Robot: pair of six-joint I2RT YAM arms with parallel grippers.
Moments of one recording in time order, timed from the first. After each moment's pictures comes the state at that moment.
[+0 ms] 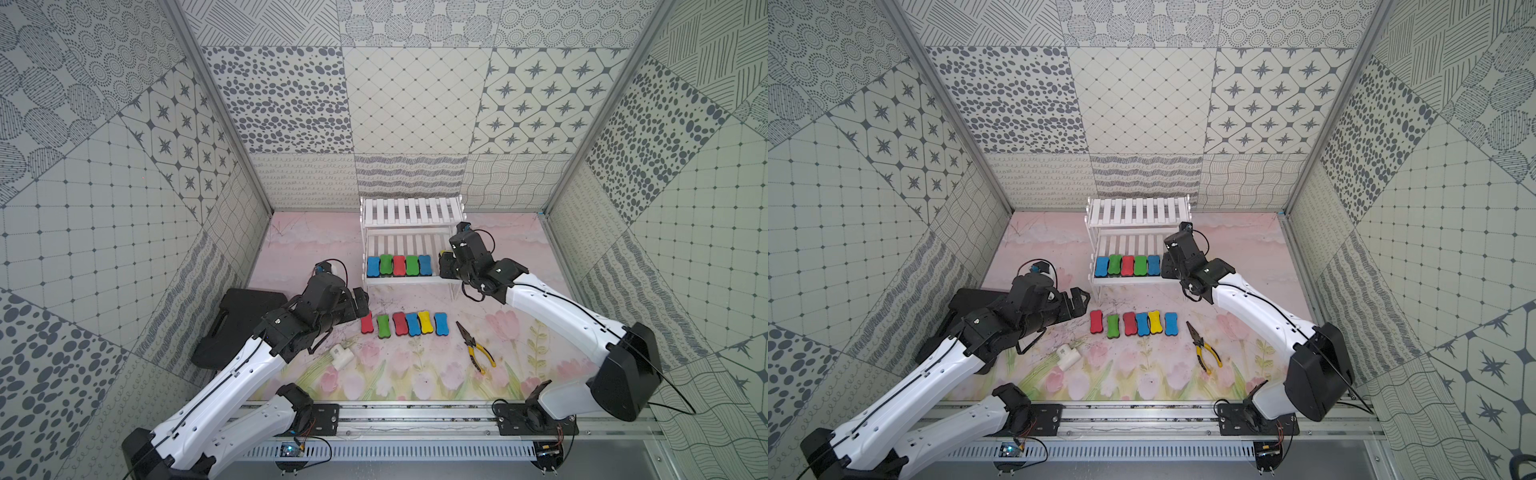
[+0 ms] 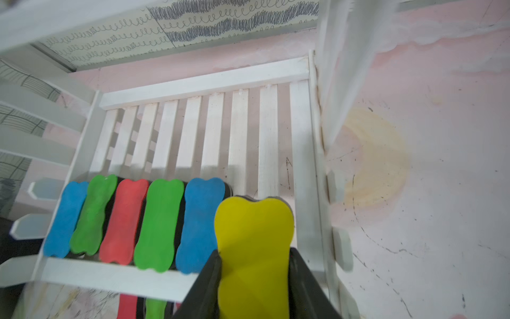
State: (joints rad) left arm -0.56 0.89 0.90 -0.78 -0.15 -0.74; right arm 0.66 1.40 1.17 -0.50 0.27 0.57
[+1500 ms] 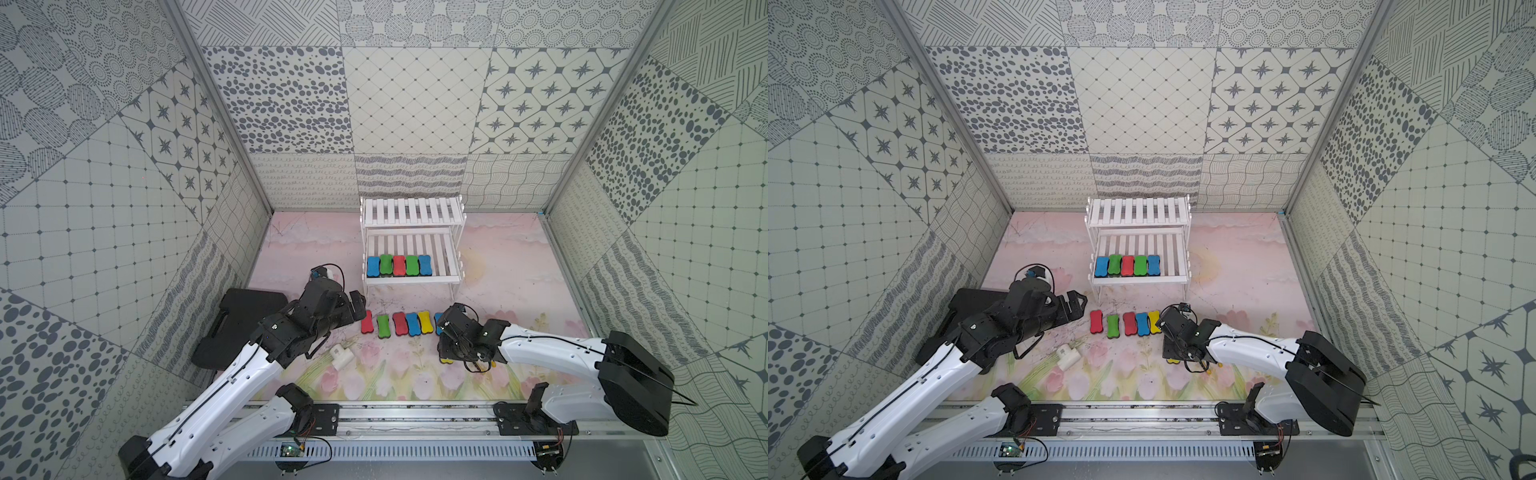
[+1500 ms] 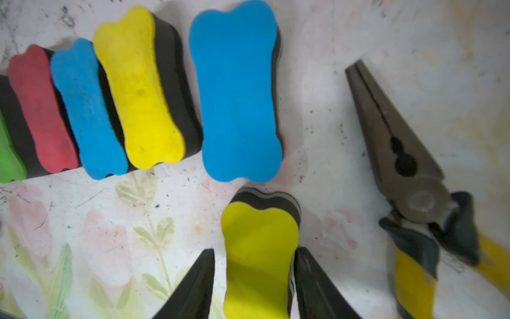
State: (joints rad) left arm -0.55 0.85 0.86 -0.79 -0.15 -0.78; right arm 0.94 1.35 0.65 -0.48 0.11 0.98
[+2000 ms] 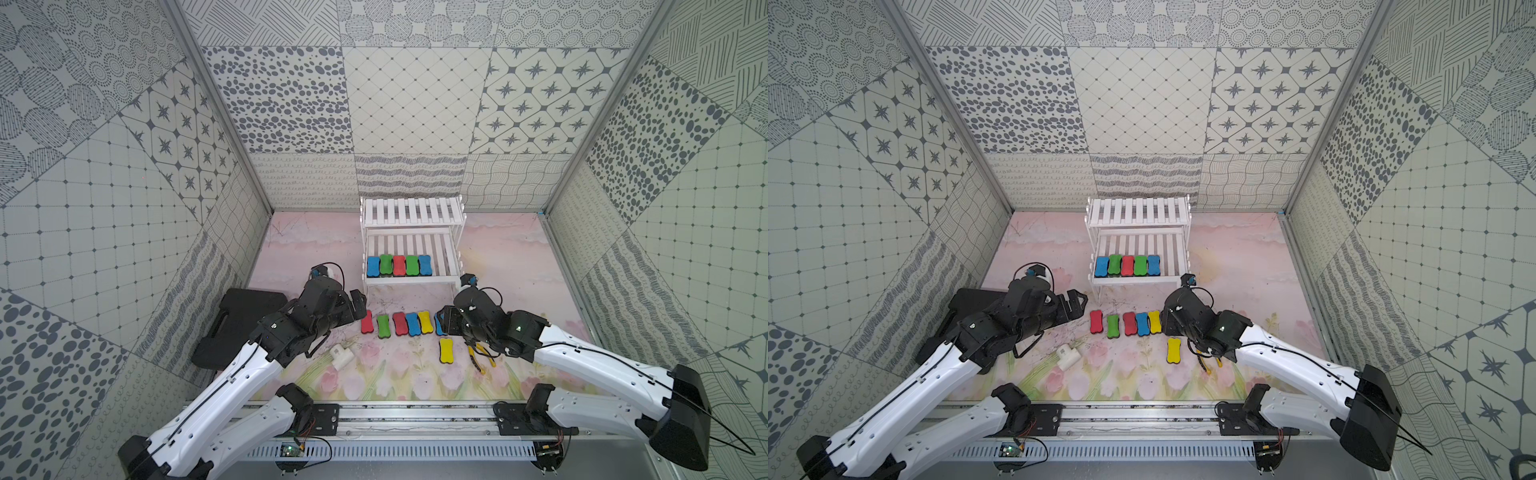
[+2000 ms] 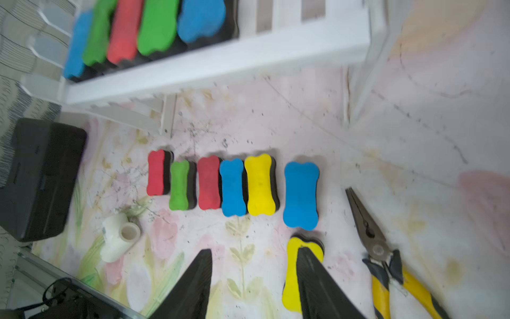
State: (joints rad) left arm -0.55 0.86 0.87 -0.79 -0.15 -0.77; right arm 0.91 1.11 0.85 -0.56 0.25 0.82
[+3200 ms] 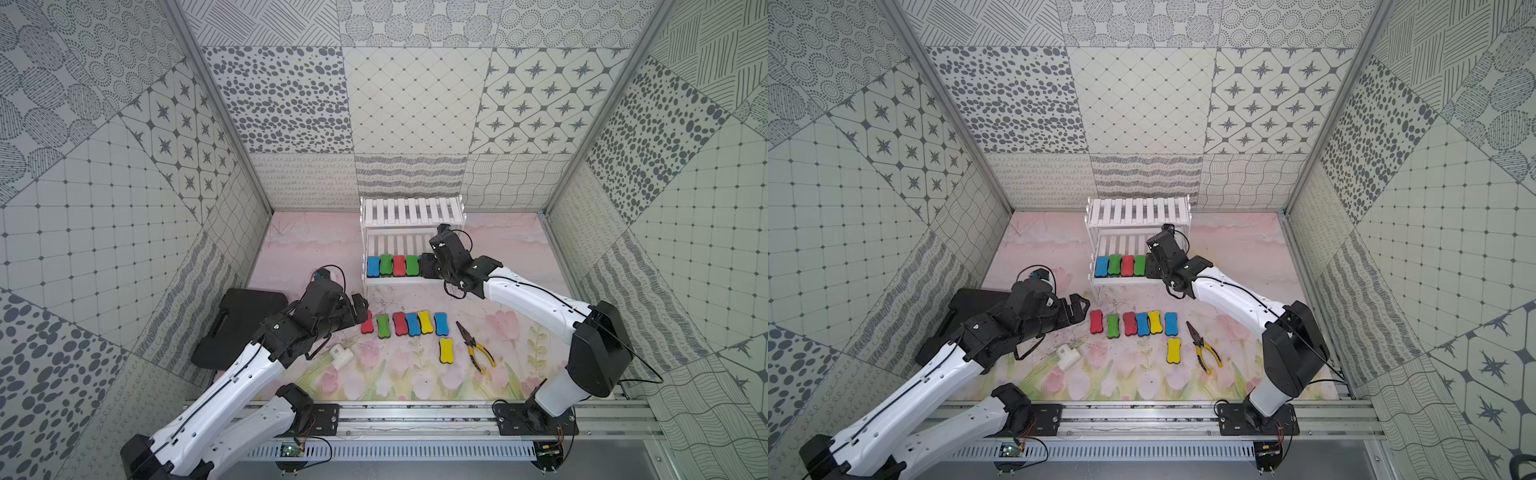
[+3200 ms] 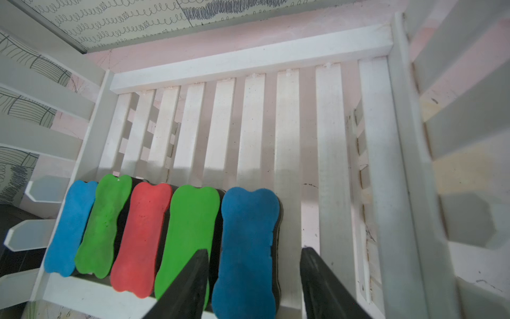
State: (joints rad) left arm -0.55 0.86 0.84 -0.78 -0.09 -0.77; right arm 0.71 1.61 1.27 -0.42 0.24 0.58
